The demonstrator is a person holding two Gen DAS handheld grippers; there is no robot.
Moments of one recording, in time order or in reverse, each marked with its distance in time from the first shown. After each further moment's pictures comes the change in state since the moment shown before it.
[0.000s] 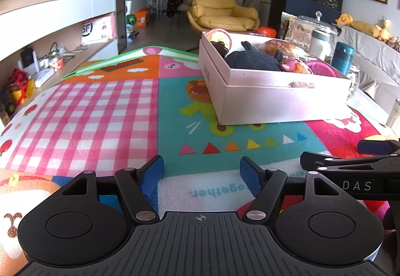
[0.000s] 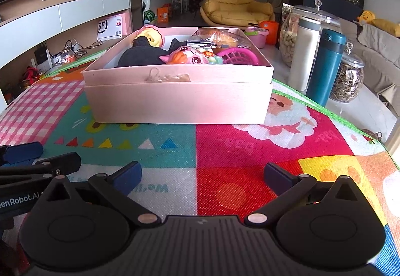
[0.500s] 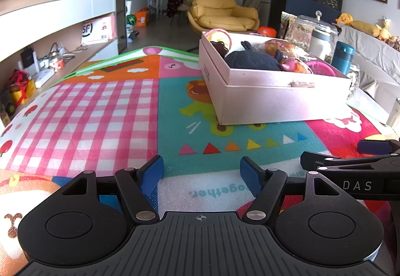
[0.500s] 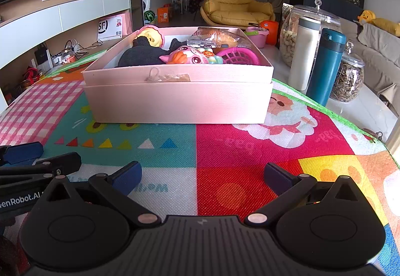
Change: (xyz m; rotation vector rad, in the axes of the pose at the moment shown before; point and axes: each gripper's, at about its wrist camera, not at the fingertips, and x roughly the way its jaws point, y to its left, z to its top) left arm 0.000 0.000 0.000 0.001 0.000 0.000; right arm 0.001 0.001 0.000 0.001 0.001 0.001
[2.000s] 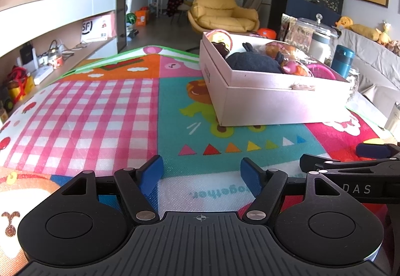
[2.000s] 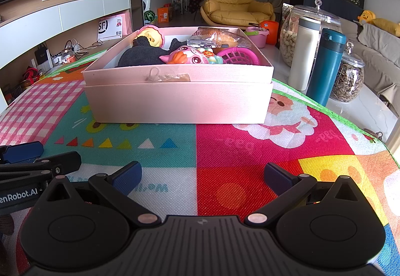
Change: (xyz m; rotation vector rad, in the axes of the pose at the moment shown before) left arm -0.001 0.003 0.000 -0.018 -0.001 -0.009; right arm 0.000 0.000 0.000 0.000 0.000 0.000
